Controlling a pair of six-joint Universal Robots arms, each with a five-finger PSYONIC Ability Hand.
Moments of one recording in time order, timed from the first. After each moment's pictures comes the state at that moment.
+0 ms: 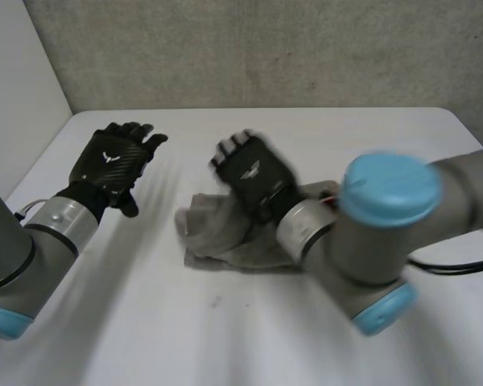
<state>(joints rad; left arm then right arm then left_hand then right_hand) 4.45 -1.79 -1.81 3.57 -1.29 3.54 2.27 -1.03 1.35 -0.26 1.38 2.47 0.18 0.17 0.17 0.17 0.03 0.21 0.22 0.21 0.23 0.06</state>
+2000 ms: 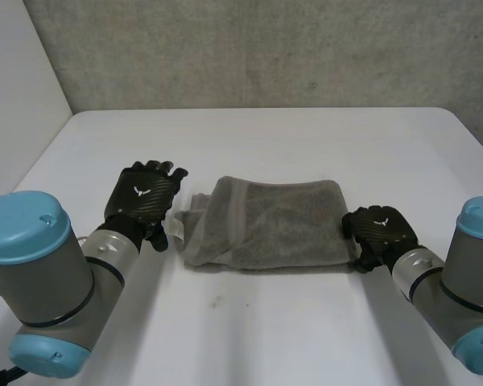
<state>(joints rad) 4.23 -1.88 -1.79 3.53 -1.59 3.44 1.84 -1.11 1.81 -0.31 1.38 2.83 0.20 0.20 0.20 0.20 0.03 0.56 0.65 0.63 0.63 0.46</state>
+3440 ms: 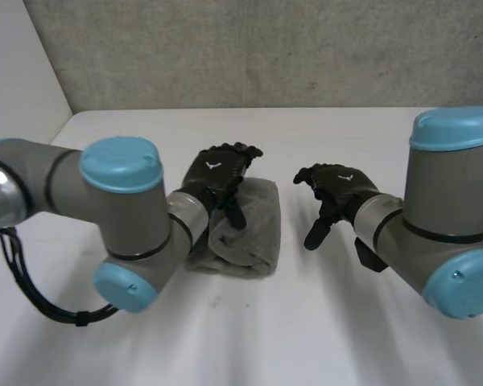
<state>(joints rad) 4.07 -2.21 -1.22 3.26 -1.53 3.11 2.06 -1.10 1.35 0.17 1.49 3.15 0.19 0.20 0.20 0.20 0.03 0.21 0.22 0.21 0.23 0.06</state>
